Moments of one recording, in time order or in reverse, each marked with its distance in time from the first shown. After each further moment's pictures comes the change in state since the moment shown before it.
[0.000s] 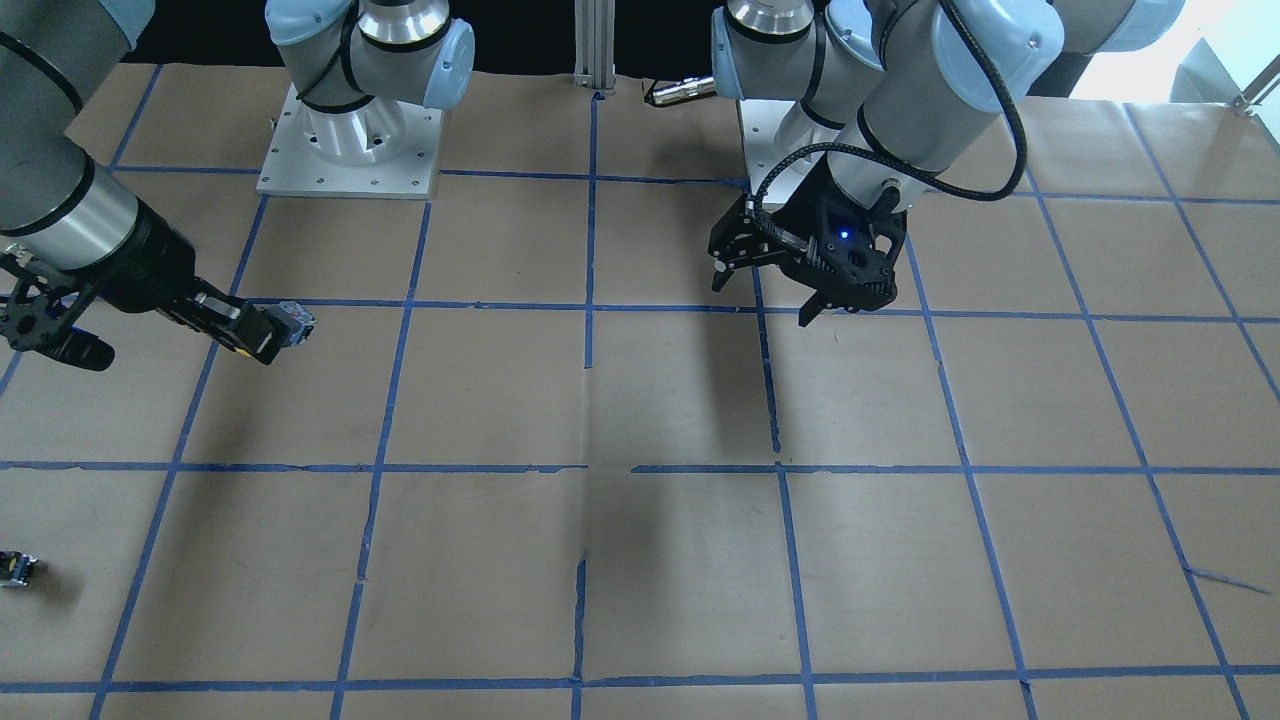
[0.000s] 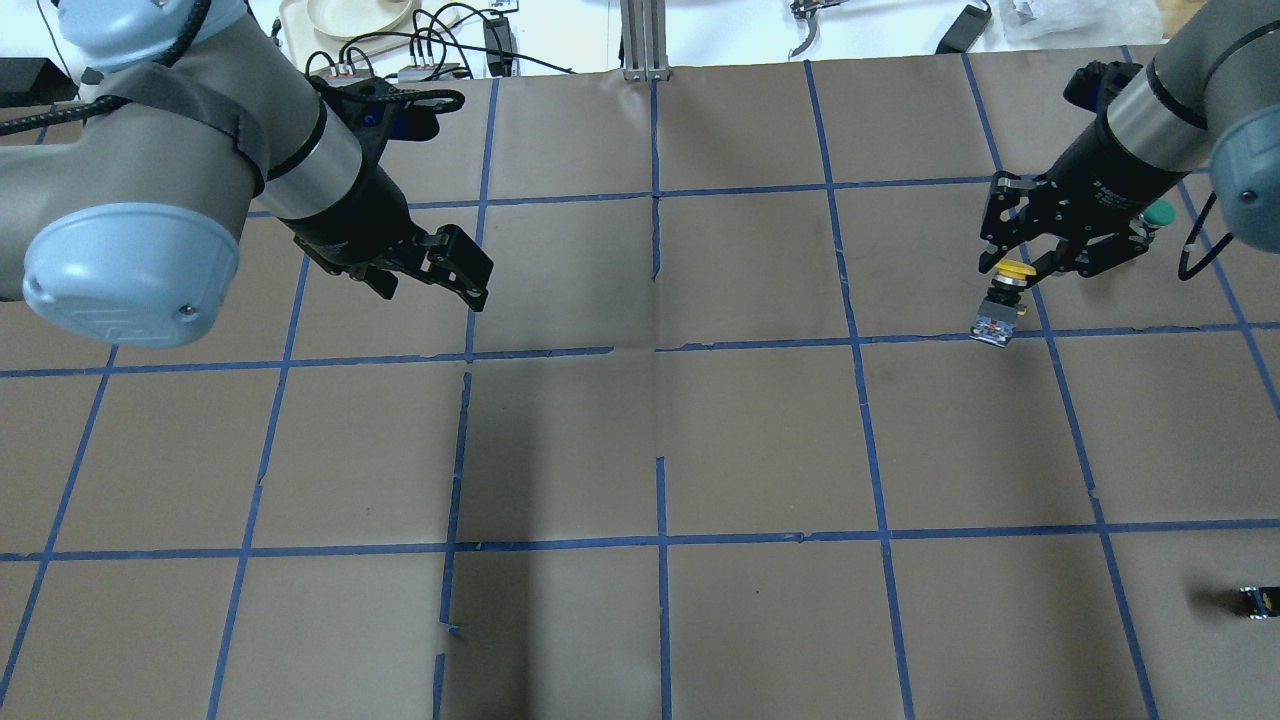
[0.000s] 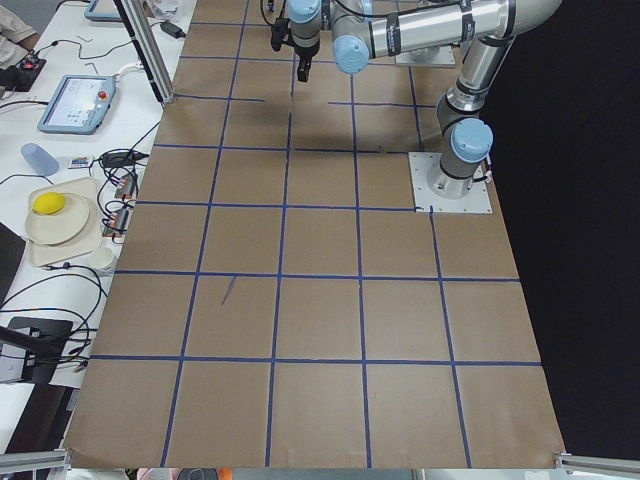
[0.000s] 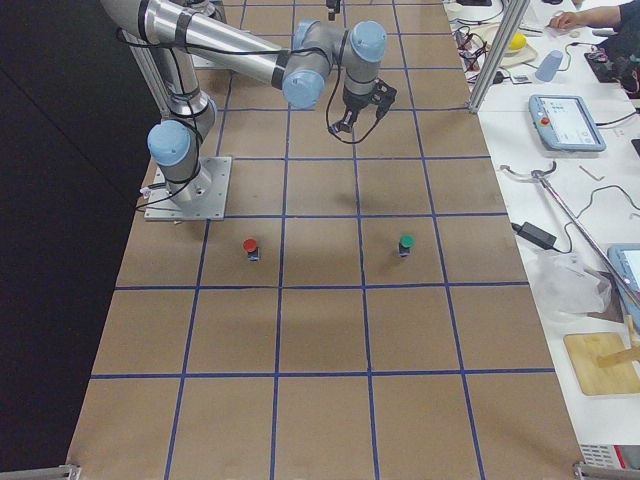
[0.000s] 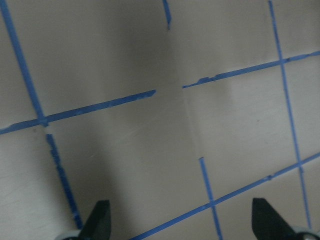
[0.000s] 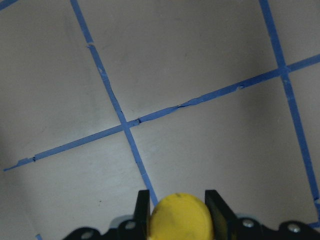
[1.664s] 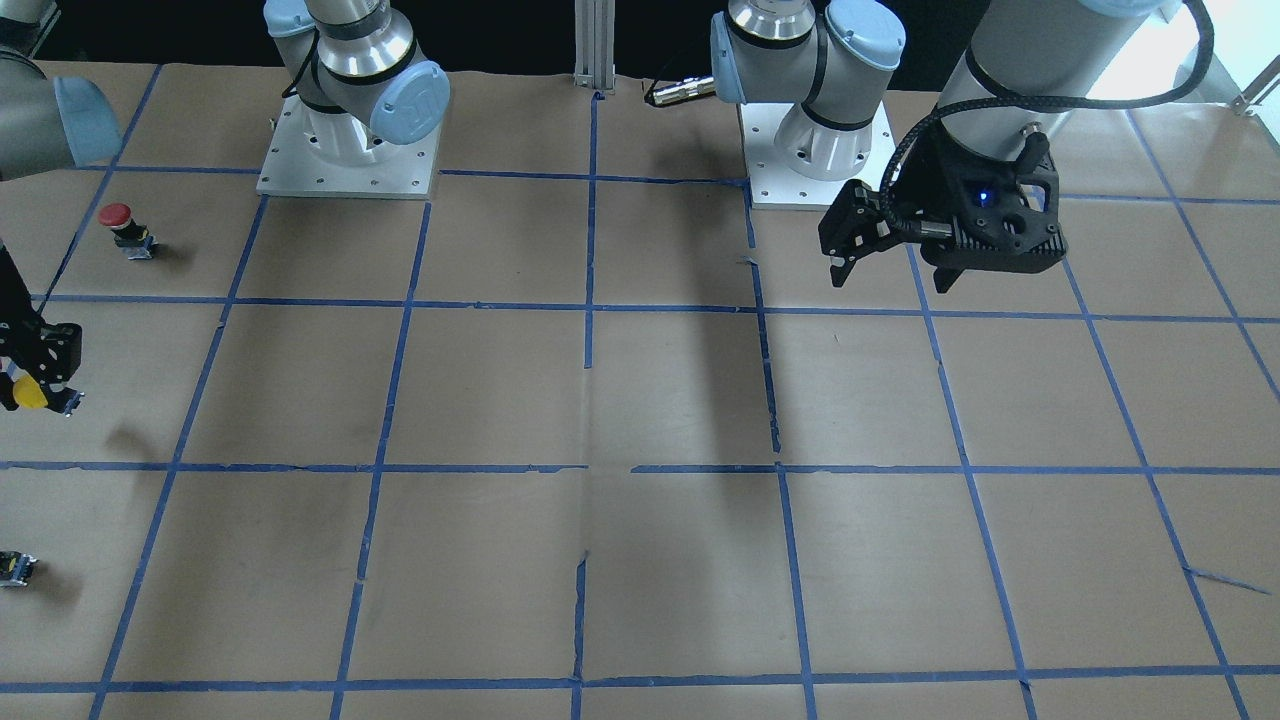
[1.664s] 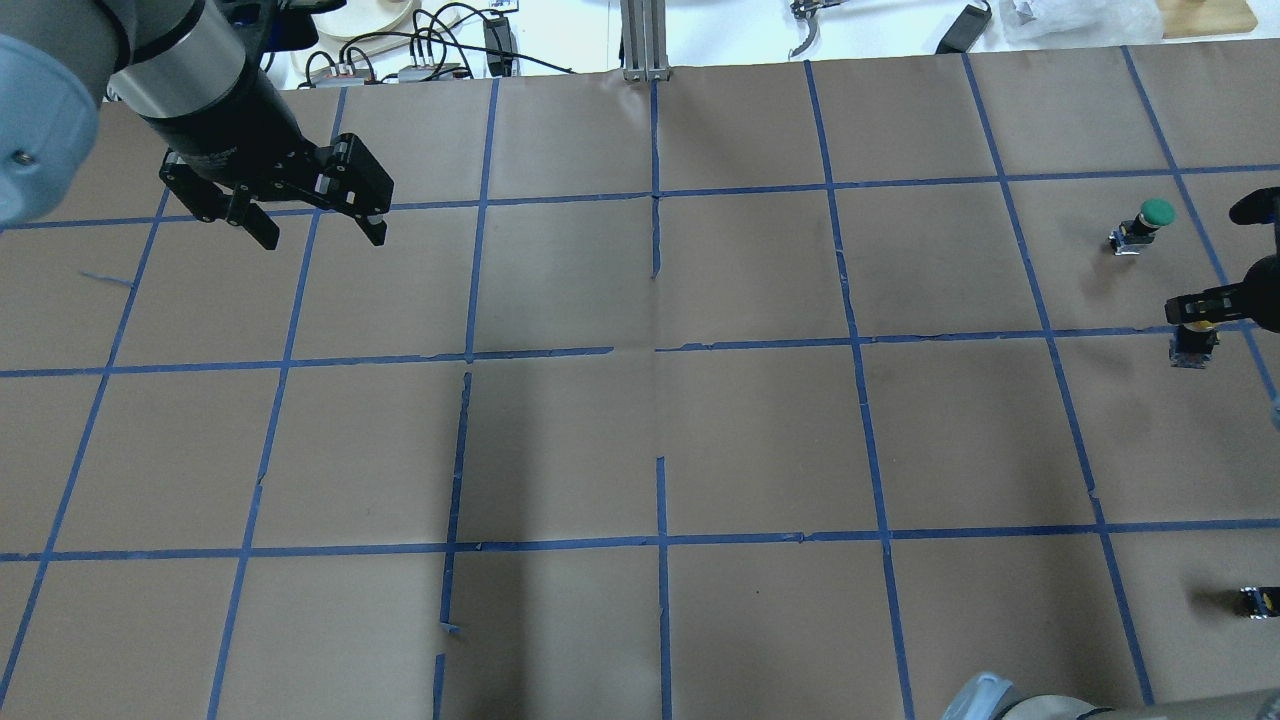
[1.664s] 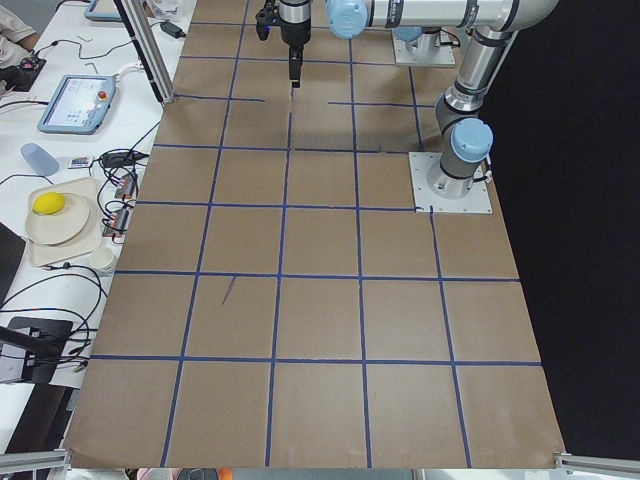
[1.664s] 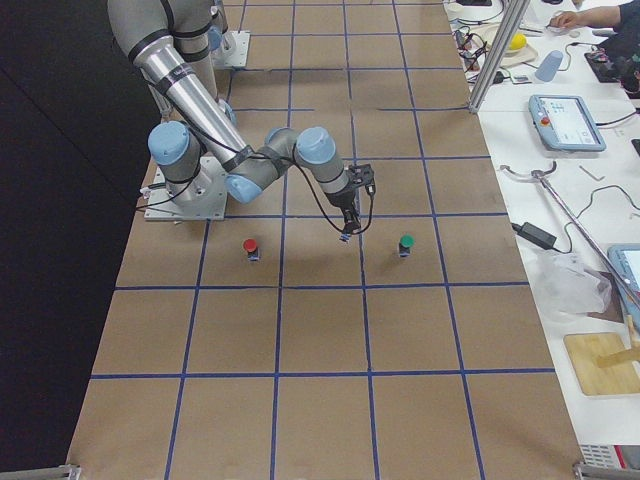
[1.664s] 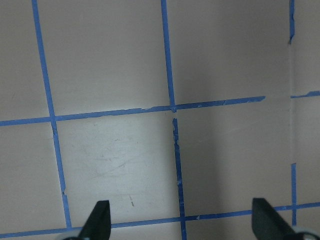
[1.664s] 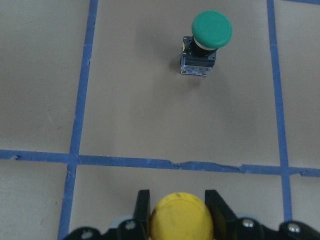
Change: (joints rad) left arm 0.085 -0.023 0.181 -0.195 0.081 -0.170; right arm -0.426 0.066 0.386 -0.839 0.054 -0.772
